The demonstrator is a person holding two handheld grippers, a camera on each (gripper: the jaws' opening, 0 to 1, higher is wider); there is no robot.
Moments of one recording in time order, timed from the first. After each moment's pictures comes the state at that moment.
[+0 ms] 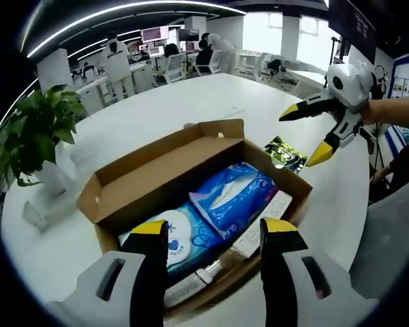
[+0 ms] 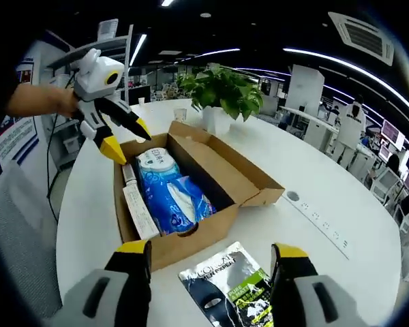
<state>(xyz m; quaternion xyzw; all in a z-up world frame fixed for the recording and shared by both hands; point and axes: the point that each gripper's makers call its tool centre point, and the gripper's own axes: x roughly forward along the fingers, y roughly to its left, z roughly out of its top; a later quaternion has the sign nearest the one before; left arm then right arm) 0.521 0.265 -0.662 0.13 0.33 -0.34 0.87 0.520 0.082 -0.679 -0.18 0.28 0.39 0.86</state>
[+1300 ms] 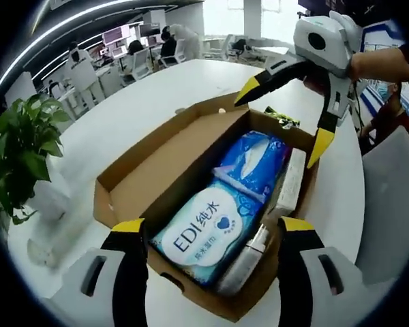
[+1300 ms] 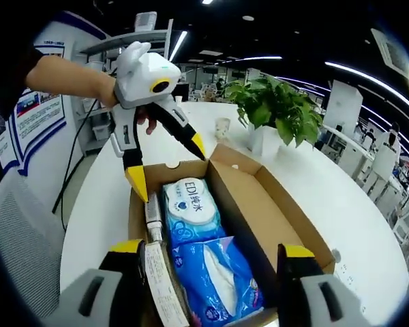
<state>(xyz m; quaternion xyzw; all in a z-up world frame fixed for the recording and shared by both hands) 0.552 0.311 -0.687 0.22 0.34 -0.44 0.80 0.544 0.215 -0.677 -0.21 0.26 0.49 0.80</state>
